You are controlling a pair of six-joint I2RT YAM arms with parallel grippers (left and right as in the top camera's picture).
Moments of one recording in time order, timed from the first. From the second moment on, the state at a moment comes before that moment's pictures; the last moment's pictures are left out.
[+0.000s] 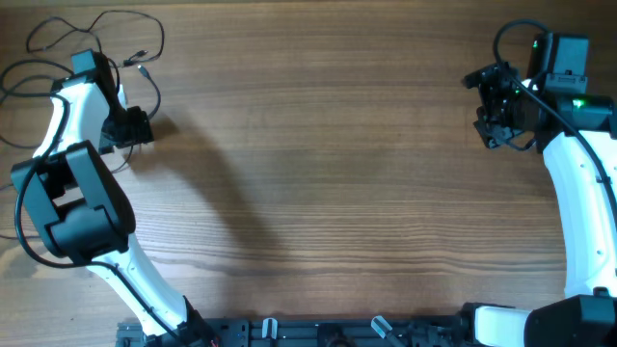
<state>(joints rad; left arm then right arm) 0.32 2.11 1.57 -0.91 -0.14 -0.01 -0.09 1.49 1.36 -0.88 -0.23 1.07</state>
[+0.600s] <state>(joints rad) 0.34 2.13 1.52 -0.89 -0.08 0.00 -0.09 1.49 1.36 -0.88 -0.23 1.07</state>
